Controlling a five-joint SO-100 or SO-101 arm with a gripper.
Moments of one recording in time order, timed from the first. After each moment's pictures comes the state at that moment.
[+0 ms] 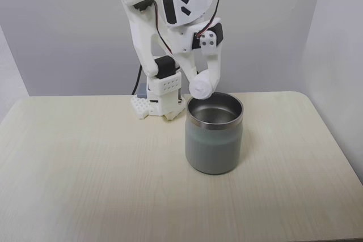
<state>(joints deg) -38.1 50.5 74.1 95.4 -35.1</state>
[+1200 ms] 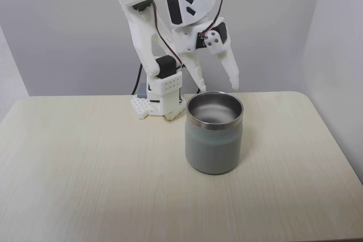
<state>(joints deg) -41.7 49.5 72.7 95.1 -30.8</state>
